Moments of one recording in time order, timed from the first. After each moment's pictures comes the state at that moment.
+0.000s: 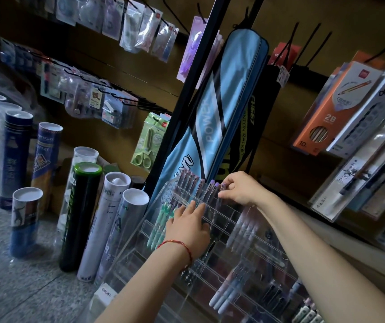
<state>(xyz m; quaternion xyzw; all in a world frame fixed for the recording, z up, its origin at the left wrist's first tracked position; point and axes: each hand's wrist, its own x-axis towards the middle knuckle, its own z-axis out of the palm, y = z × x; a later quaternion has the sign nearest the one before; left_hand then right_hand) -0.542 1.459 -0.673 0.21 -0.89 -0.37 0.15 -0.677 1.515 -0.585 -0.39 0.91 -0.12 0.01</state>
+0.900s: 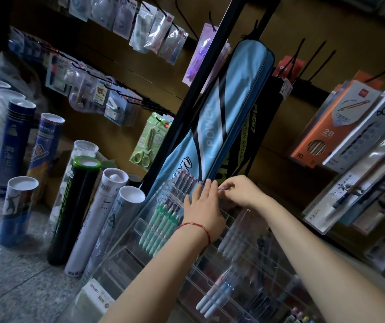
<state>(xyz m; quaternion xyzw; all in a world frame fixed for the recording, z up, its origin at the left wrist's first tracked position) -0.572 1.467 -0.646 0.18 -0.89 -0.36 0.23 -0.684 1.513 -0.584 -0.39 0.90 -0.17 0.02</state>
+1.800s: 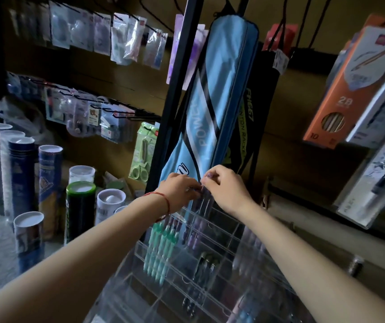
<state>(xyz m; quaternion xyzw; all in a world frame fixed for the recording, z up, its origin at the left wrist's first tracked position) -0.620 1.369 -0.640 0.14 -0.94 -0.23 0.20 -0.690 1.487 -0.604 -0.44 0.83 -0.35 -0.05</state>
